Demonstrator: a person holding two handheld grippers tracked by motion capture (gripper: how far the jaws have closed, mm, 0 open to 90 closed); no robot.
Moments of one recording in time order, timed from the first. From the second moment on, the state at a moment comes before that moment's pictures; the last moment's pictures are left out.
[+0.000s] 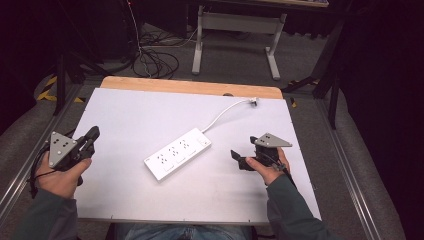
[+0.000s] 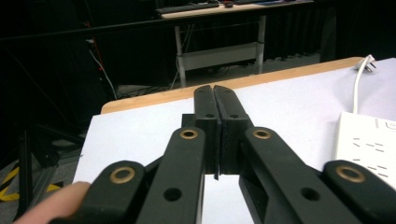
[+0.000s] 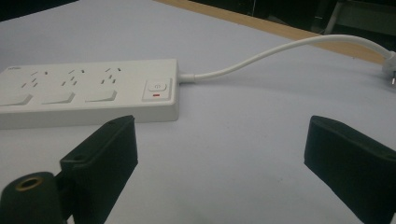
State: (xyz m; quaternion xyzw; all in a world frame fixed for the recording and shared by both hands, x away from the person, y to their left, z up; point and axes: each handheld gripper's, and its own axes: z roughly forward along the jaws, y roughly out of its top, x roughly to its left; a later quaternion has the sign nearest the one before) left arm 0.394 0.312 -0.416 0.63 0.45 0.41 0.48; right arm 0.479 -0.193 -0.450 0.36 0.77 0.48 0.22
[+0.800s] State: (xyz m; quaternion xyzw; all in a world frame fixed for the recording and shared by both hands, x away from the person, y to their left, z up) left arm 0.401 0.290 -0.420 0.69 0.41 0.36 0.48; right arm 0.479 -0.193 -0.450 0.36 0.77 0.47 0.22
